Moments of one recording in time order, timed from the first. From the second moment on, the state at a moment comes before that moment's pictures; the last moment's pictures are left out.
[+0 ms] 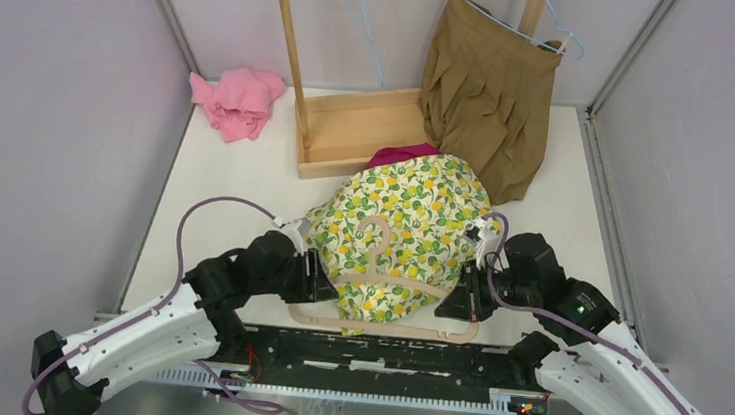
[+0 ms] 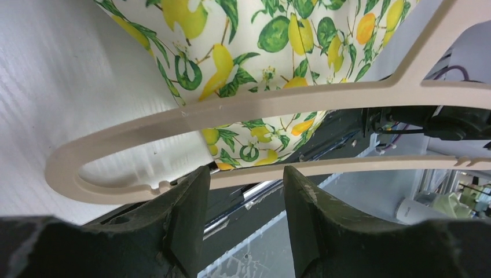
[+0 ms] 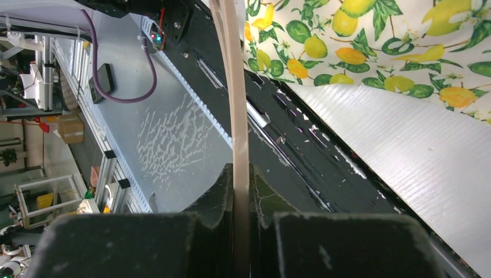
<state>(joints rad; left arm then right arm) -0.83 0.63 0.48 -0.60 0.13 -0.91 0.69 0.62 0.70 -0.82 -0.54 0.52</state>
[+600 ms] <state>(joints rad) -1.07 0.71 0.40 -0.55 -0.27 -1.01 0.69 0.62 0.70 -0.76 -0.57 0.55</state>
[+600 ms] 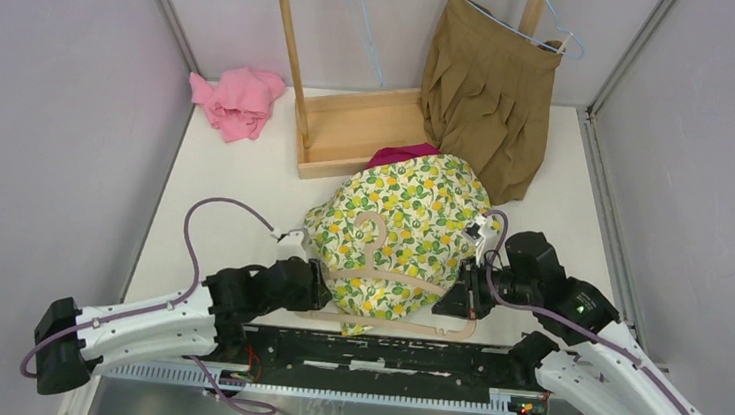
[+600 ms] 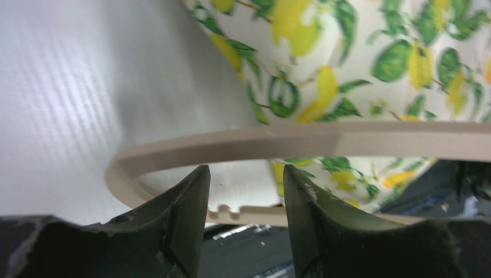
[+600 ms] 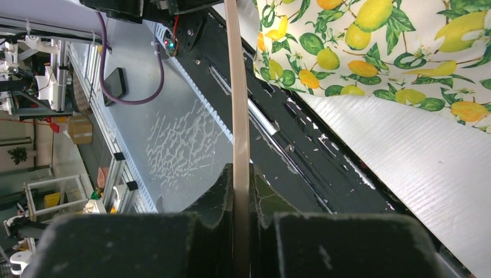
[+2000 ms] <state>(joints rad) -1.27 0.55 0.01 0.08 -0.55 -1.10 0.69 0.57 0.70 -0.80 -0.56 0.54</state>
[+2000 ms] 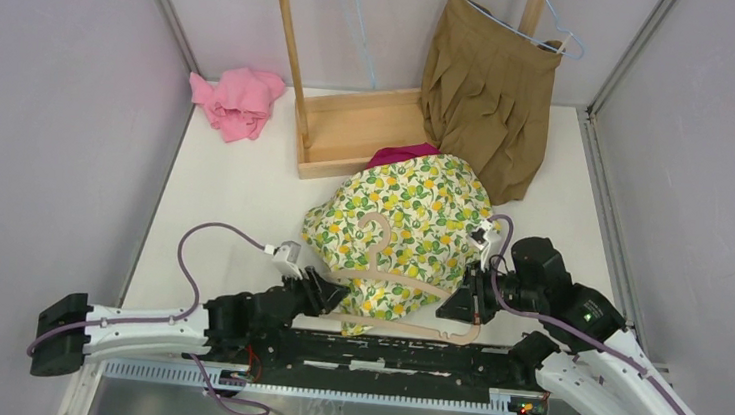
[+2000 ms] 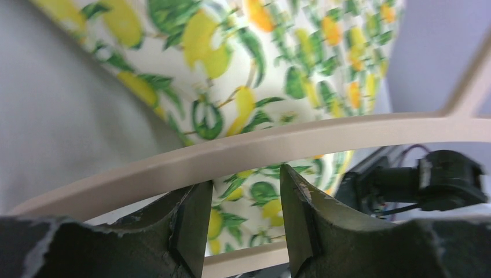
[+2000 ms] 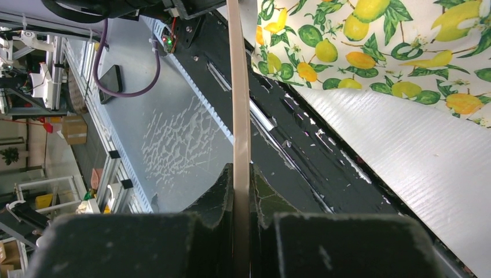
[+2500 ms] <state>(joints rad) -1.28 0.55 0.01 0.24 -0.55 -1.06 0.69 0.60 0.71 -0.80 -0.56 0.52</state>
